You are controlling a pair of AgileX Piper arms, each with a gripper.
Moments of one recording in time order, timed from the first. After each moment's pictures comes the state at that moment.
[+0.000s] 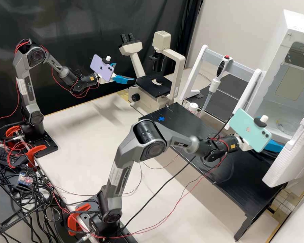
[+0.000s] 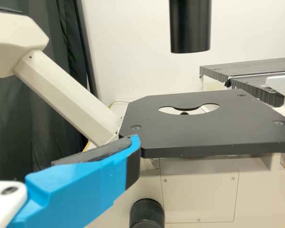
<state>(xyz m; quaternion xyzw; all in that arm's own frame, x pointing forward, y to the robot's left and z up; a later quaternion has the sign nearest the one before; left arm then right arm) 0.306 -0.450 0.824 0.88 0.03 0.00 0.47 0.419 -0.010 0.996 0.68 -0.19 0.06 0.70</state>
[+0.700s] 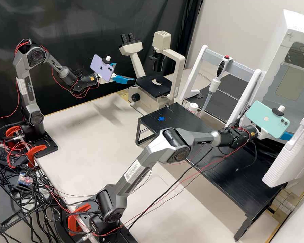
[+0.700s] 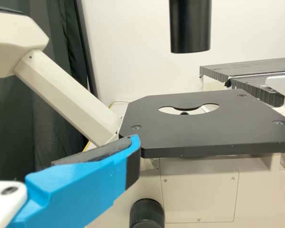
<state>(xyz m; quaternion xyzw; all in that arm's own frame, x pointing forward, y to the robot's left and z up) 0.306 -0.450 0.824 0.88 0.03 0.00 0.47 0.525 -0.025 0.984 0.70 -0.14 -0.01 0.70</state>
